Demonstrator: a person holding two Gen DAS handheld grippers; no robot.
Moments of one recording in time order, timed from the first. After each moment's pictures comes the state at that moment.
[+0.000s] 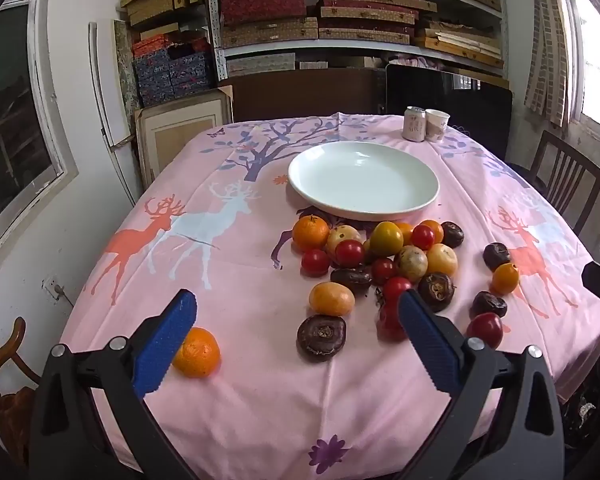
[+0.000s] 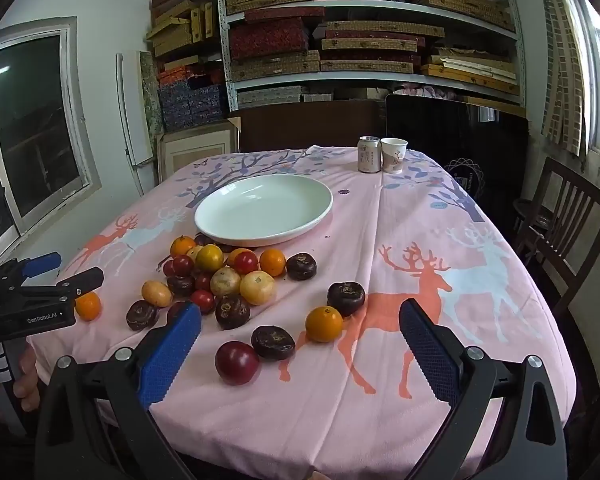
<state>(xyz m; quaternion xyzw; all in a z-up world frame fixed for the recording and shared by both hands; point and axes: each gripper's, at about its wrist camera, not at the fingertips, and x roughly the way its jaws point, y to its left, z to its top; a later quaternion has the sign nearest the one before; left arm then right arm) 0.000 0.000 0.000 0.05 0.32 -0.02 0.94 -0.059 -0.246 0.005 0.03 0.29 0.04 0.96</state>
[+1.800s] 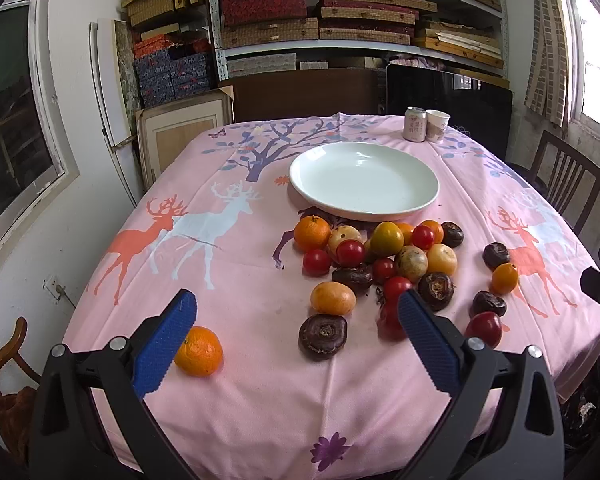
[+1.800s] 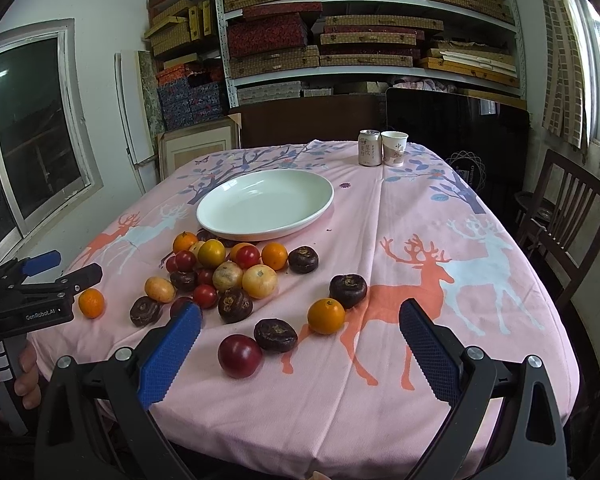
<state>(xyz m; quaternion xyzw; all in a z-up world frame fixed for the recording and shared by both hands) -0.004 0.002 0.003 0.06 0.32 -0.02 0.94 -0.060 -0.247 0.000 0.05 0.30 0.04 0.95</state>
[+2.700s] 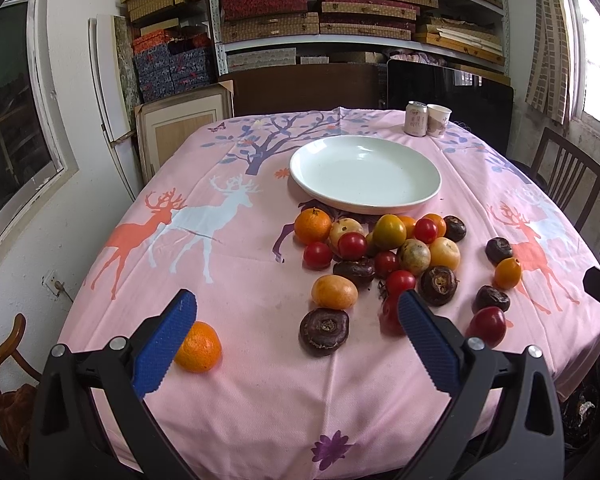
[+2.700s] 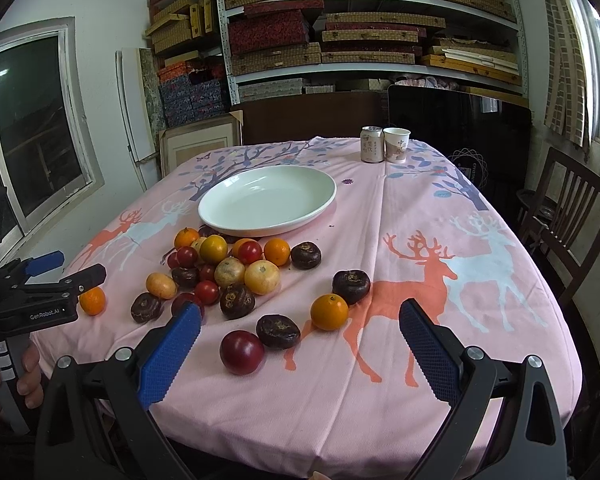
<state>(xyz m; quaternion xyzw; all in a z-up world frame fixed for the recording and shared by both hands) -0.003 0.001 -0.004 0.05 0.33 -0.02 0.94 -0.060 -0.245 -0.001 0.05 0.30 0.05 0.95</state>
